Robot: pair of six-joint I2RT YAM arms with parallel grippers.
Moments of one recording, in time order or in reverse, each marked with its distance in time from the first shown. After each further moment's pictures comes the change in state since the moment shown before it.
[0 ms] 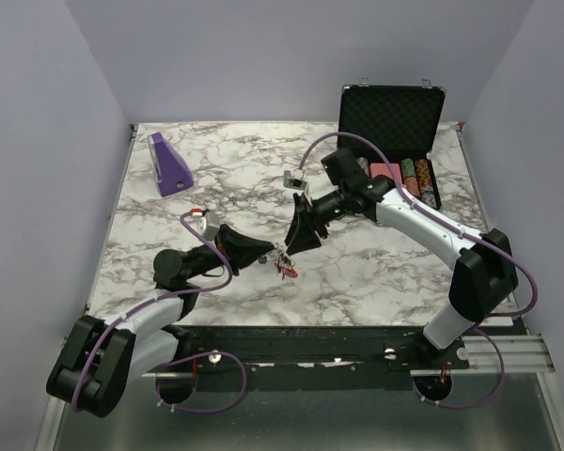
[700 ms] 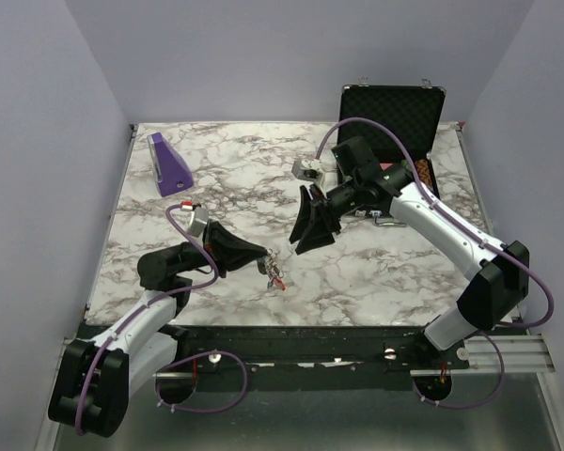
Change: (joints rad) left arm 0.109 -0.127 0.084 0.006 0.233 -0.278; right arm 0.003 -0.076 0.113 -0.189 -0.195 -0.085
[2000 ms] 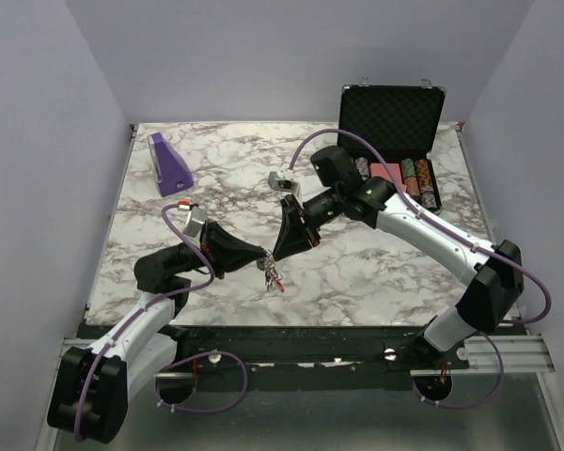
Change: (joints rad) left arm 0.000 -0.037 0.009 0.001 0.001 -0.050; right arm 0.133 0.006 -0.032 0.215 0.122 0.222
